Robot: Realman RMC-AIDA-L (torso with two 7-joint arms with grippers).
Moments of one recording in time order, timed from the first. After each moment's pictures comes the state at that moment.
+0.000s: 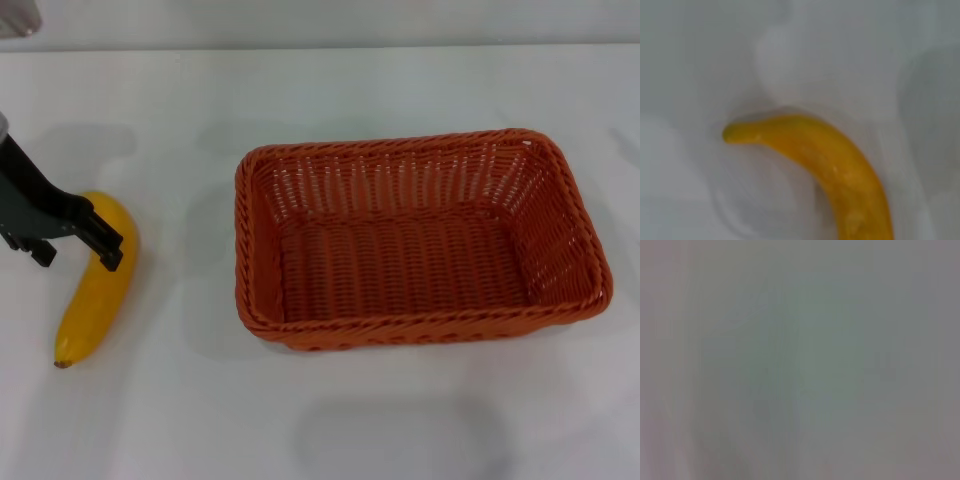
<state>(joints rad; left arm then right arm) -1.27 -1.91 2.85 -0.50 0.83 1.51 -2.46 0.46 2.00 -0.36 -0.92 -1.76 -1.45 1.44</state>
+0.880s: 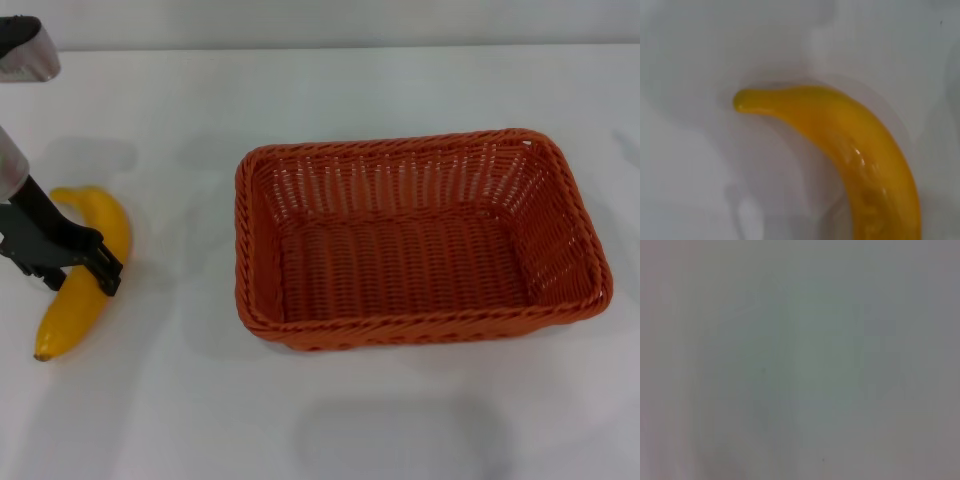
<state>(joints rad) -1.24 -1.97 2.85 -0.49 0.88 1.38 -2.51 0.44 2.00 -0.36 -0.90 -1.75 -1.45 1.42</state>
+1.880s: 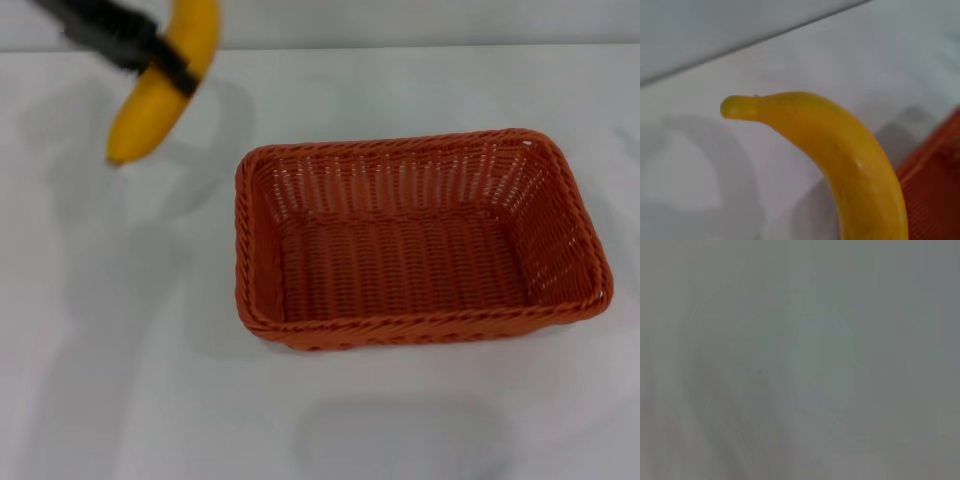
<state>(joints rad) -1.45 -1.80 2.85 -0.56 0.54 1.67 -2.17 0.45 1.99 -0.36 -0.90 -1.75 -1.44 1.42</state>
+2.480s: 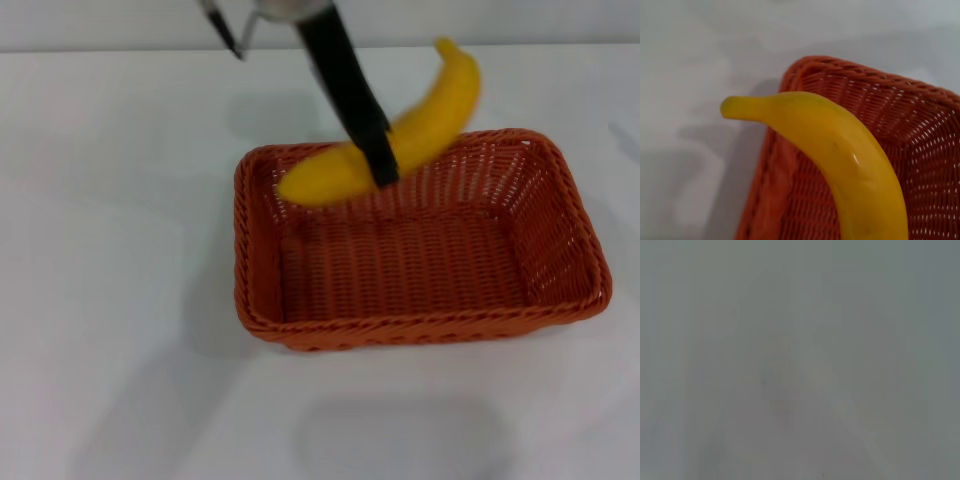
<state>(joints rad) -1.76 -2.07 2.85 -0.43 0.70 1.58 -2.00 0.46 2.00 -0.36 -0.89 -1.72 -1.45 1.42</state>
